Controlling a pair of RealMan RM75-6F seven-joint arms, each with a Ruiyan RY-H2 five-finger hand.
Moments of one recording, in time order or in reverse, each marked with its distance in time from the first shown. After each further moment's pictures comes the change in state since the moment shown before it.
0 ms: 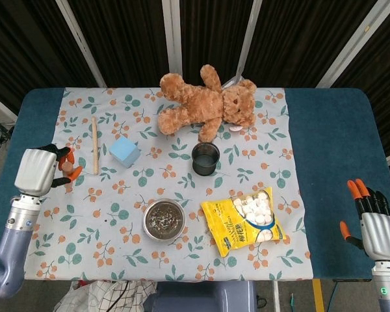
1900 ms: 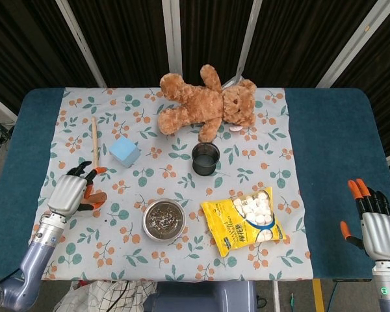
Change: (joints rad) left arm 0.013 -0.132 0.101 0.013 -0.003 -0.126 0.016; right arm -0.001 0.000 0.002 0.000 0.002 0.001 0.002
